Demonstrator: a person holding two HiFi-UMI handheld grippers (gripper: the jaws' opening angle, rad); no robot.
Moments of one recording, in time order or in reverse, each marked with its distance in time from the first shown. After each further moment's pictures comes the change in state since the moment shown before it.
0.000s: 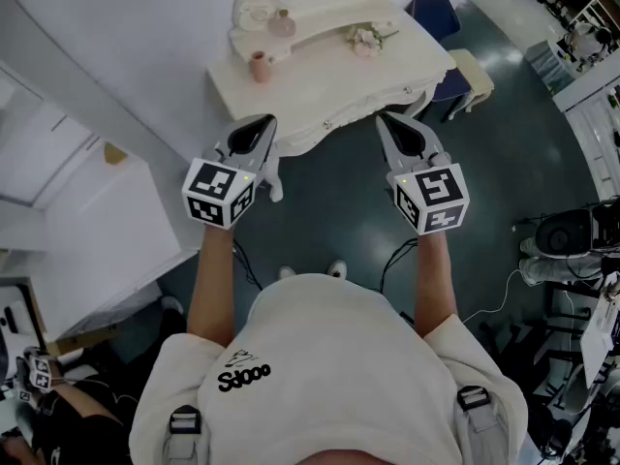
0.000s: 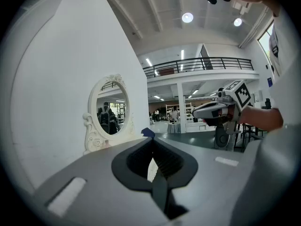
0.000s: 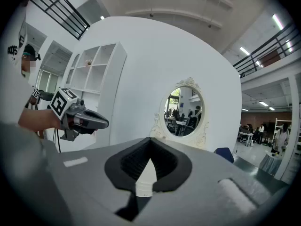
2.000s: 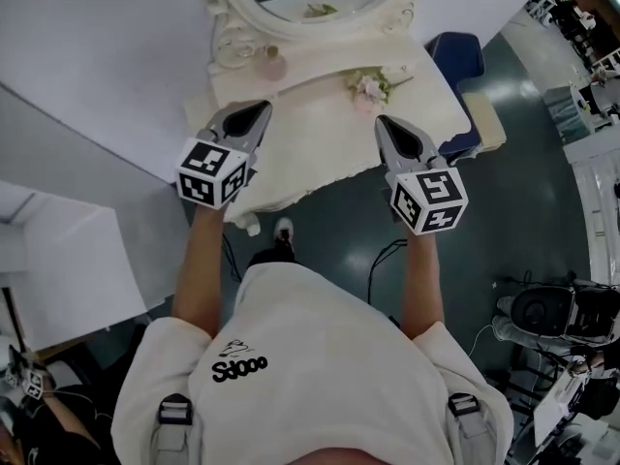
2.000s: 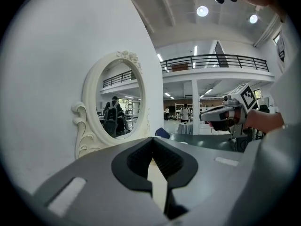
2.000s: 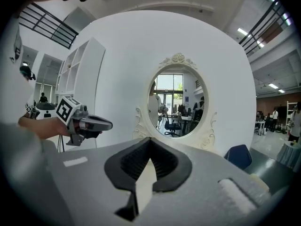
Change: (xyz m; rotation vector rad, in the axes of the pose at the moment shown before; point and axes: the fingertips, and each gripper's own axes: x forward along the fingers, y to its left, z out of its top) left arm 0.245 0.159 0.003 -0.071 0.021 0.088; right arm 0.219 -0.195 -0.019 0.103 0.011 0.100
